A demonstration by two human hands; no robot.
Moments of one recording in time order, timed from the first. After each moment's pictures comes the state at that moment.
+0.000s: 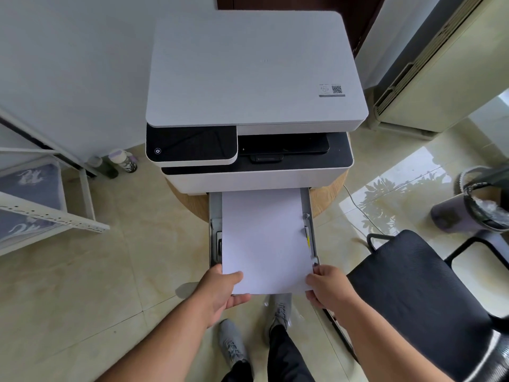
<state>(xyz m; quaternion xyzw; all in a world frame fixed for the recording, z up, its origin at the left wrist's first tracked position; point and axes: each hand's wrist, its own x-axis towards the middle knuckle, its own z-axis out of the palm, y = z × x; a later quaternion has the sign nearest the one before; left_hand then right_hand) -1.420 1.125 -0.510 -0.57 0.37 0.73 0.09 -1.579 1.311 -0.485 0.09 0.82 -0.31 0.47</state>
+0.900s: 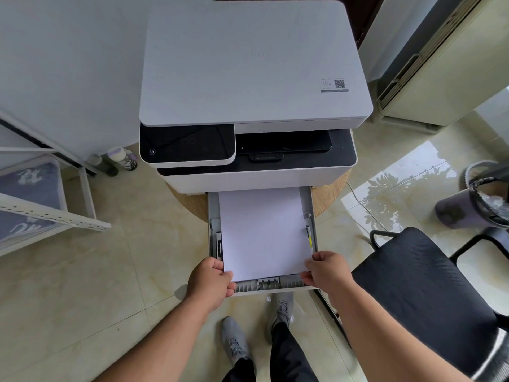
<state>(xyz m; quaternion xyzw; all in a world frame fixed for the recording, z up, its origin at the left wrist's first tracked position) -1.420 1.112 -0.517 -0.60 0.57 0.55 0.08 -1.599 1.290 -0.511 0.15 0.81 -0.39 0.41</state>
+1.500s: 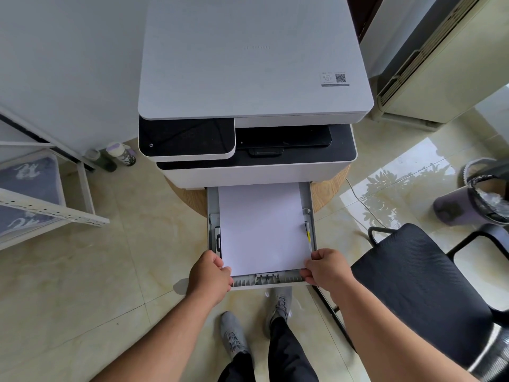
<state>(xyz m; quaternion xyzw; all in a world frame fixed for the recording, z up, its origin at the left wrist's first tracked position) -1.422 1.118 -0.524 -0.61 0.60 0.51 0.06 -1.600 1.297 -0.519 0.13 0.83 -0.33 0.42</state>
